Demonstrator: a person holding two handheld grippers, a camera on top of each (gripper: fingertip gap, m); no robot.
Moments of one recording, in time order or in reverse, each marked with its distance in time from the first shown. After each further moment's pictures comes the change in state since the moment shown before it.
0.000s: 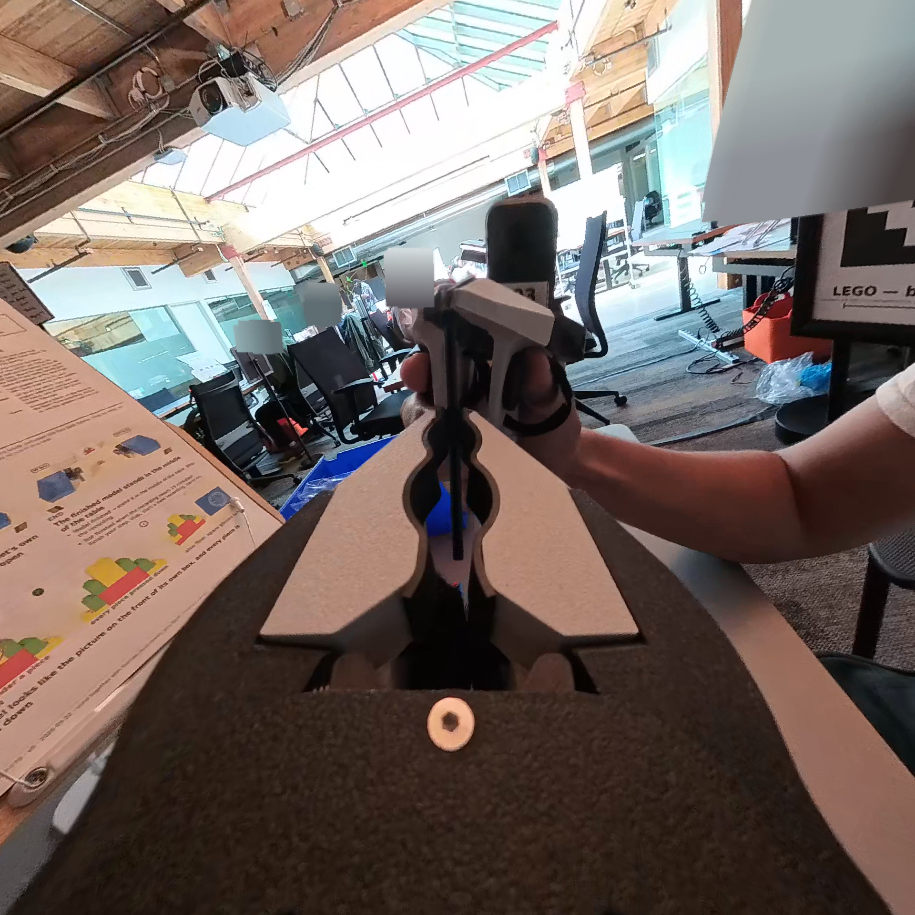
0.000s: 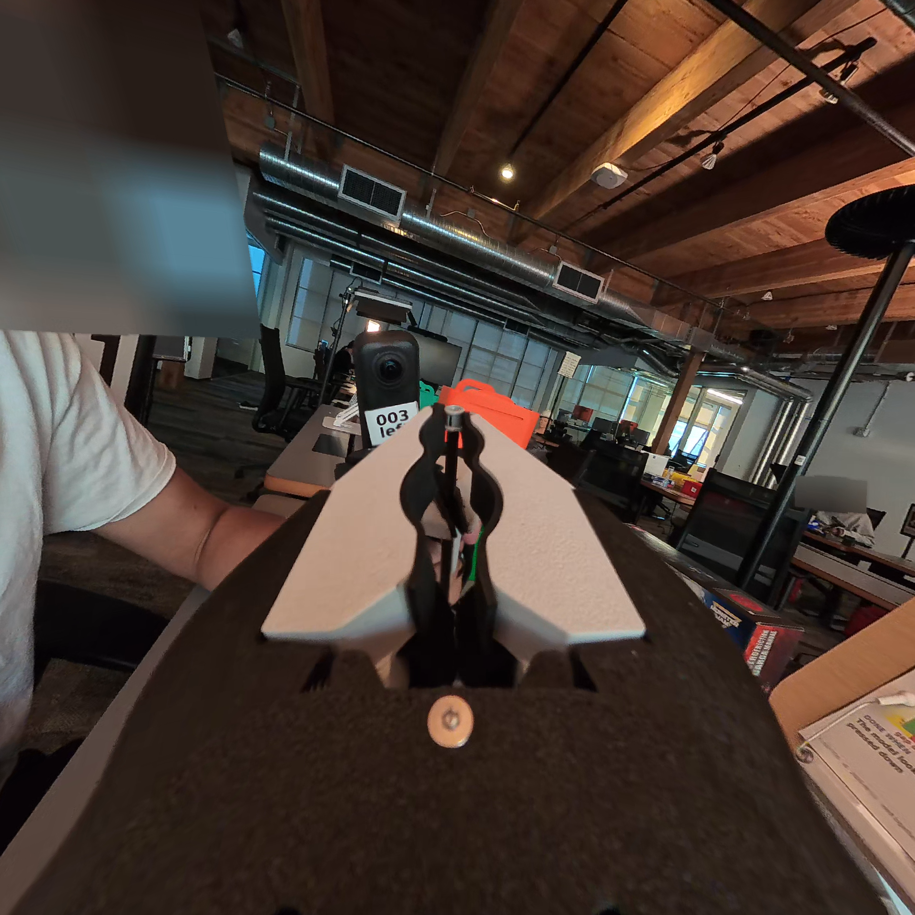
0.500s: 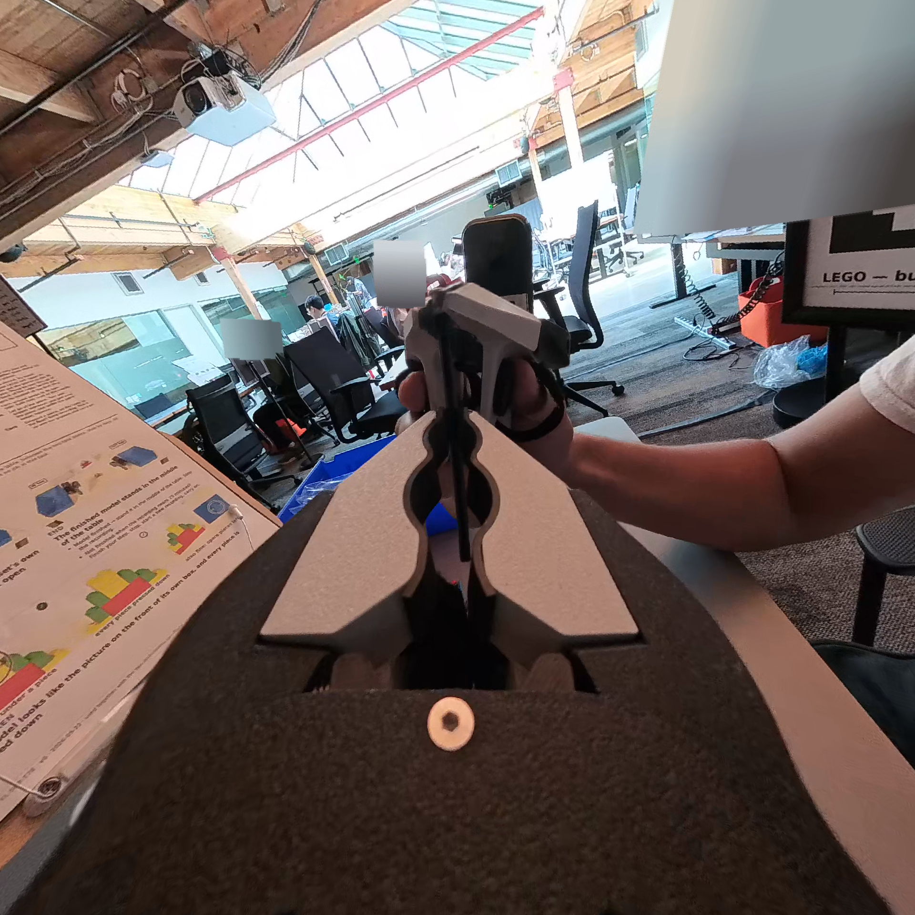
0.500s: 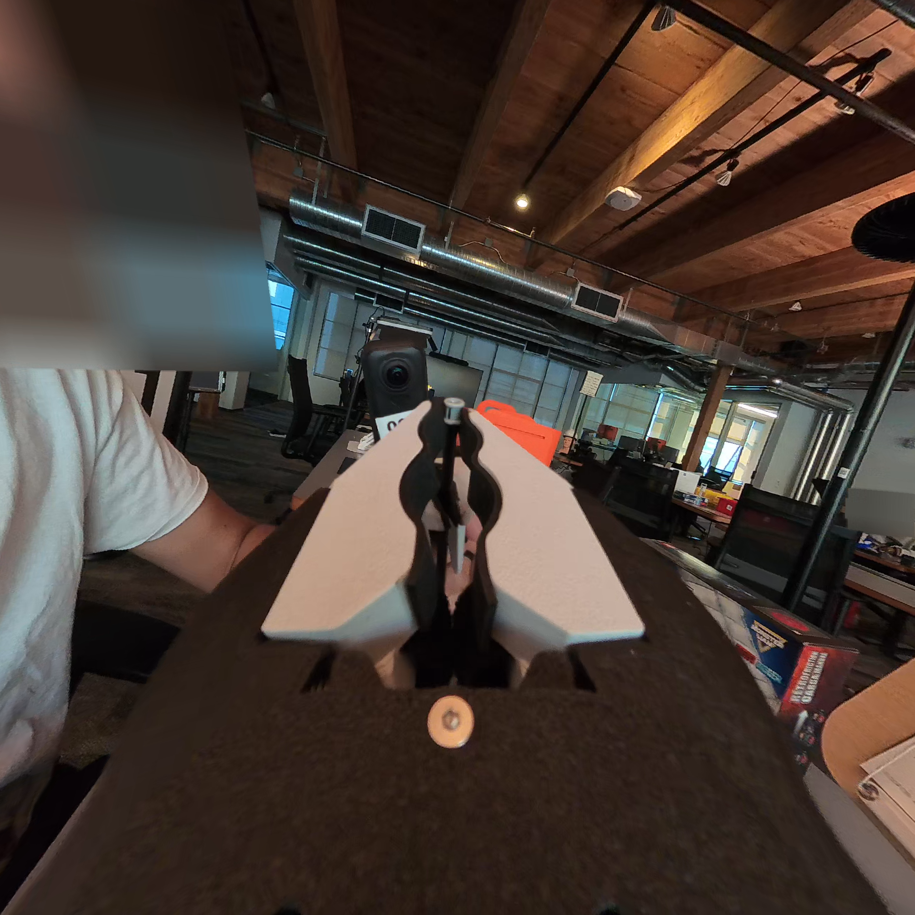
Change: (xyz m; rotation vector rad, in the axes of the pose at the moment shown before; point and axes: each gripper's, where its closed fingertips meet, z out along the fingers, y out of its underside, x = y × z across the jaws) left arm 0.007 -0.005 0.001 -0.012 0.019 0.026; right arm -0.005 -0.003 -0.002 0.058 -0.039 0.052
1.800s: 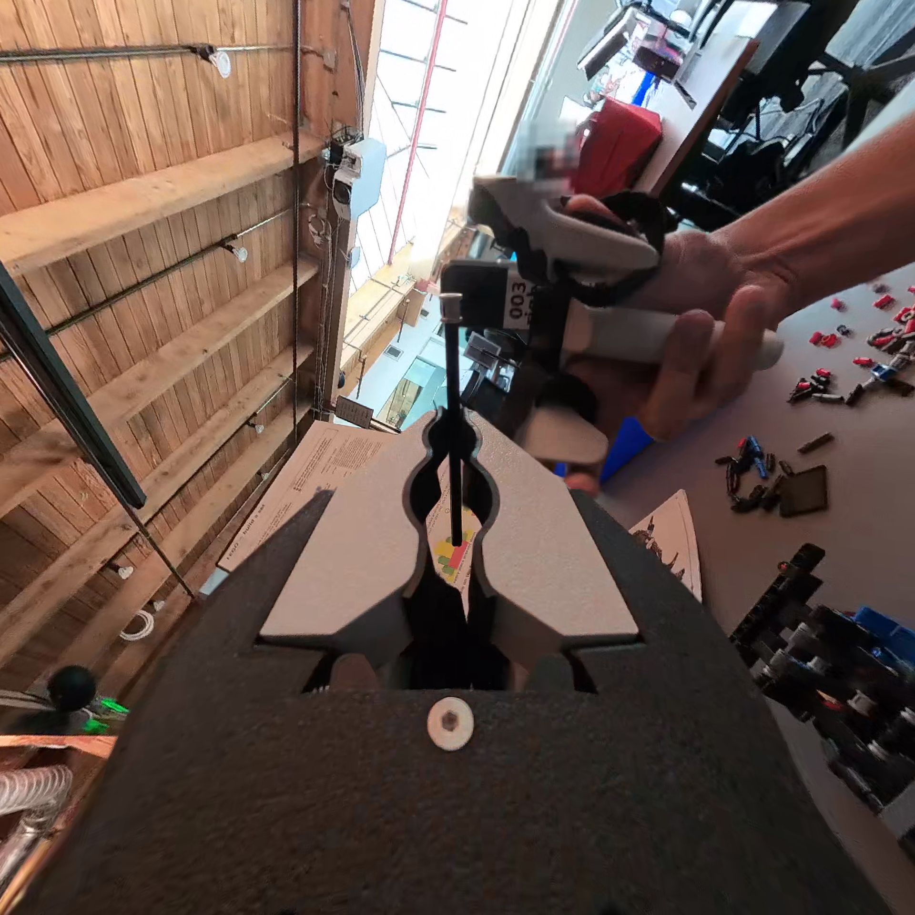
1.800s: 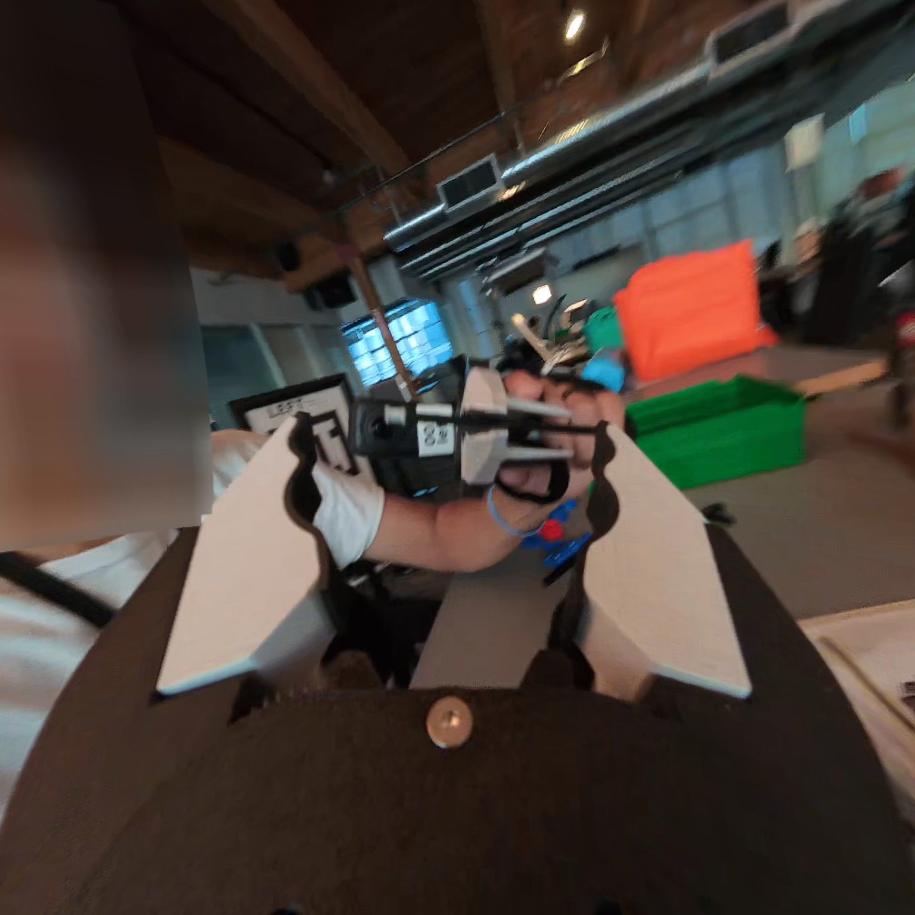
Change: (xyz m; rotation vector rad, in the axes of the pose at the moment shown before) left arm -0.041 0.029 -0.020 -0.168 -0.297 0.822; right arm 0.020 0.053 -0.011 -0.118 -0.182 0.729
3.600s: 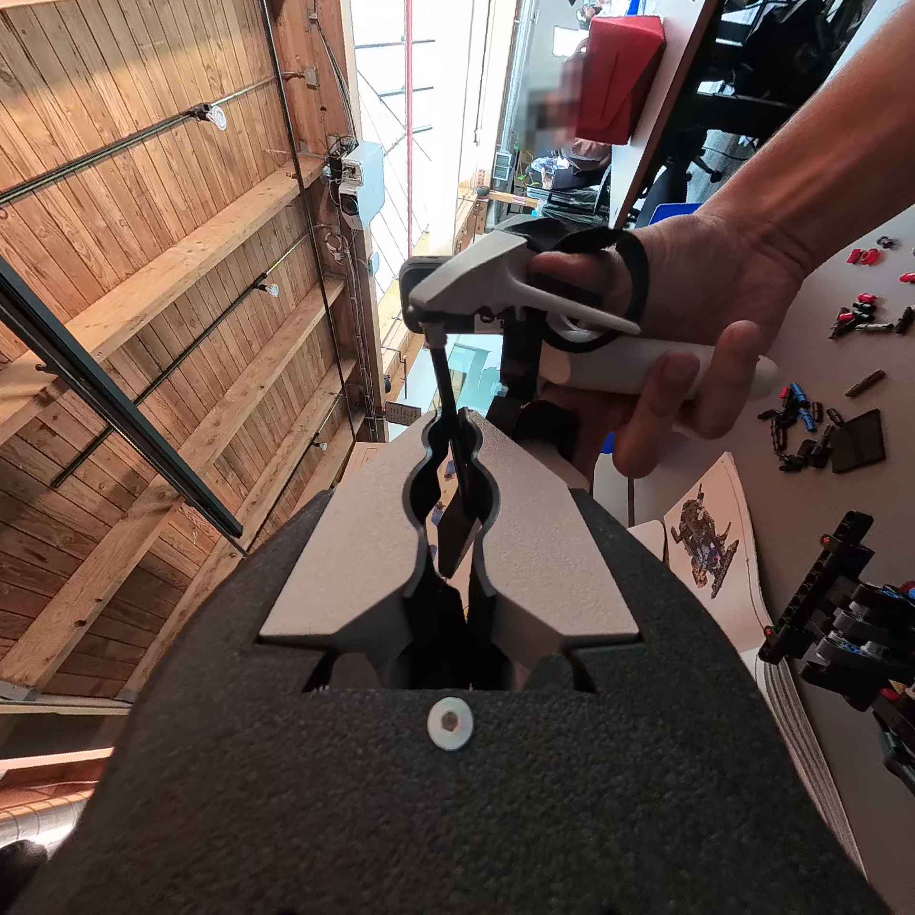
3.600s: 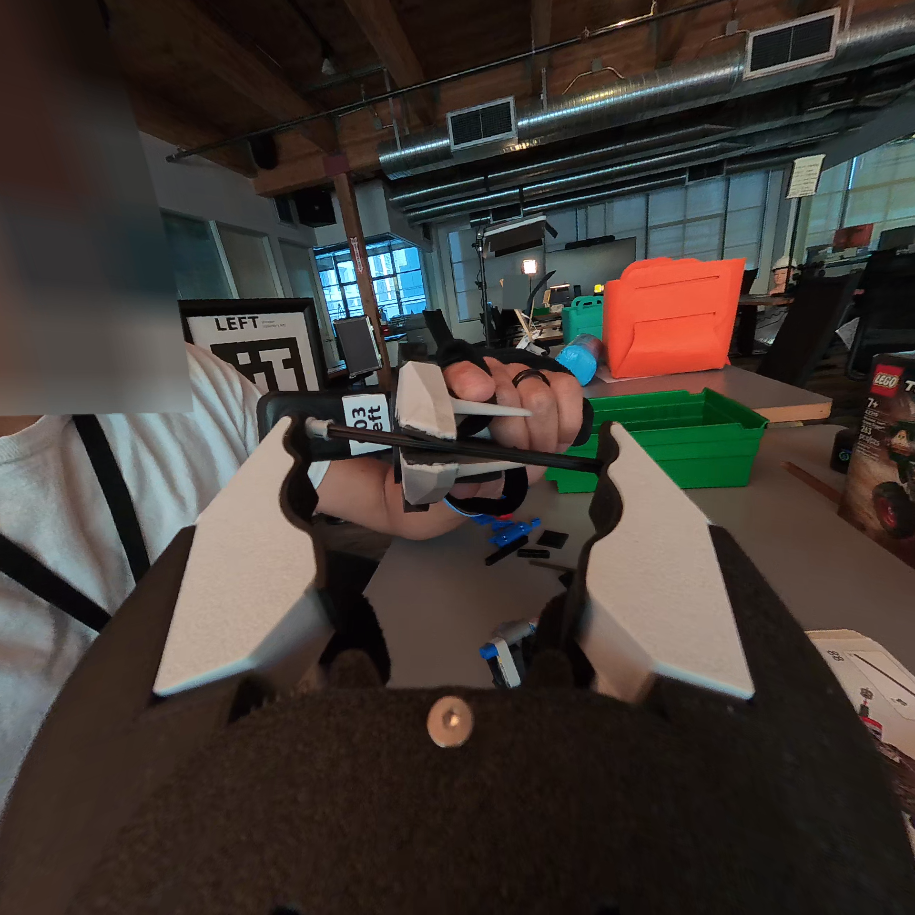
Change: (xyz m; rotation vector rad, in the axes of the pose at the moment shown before) left arm 0.021 -0.018 0.007 -0.043 -0.022 0.248; right arm 0.002 0.028 0.019 -0.097 0.005 -0.228
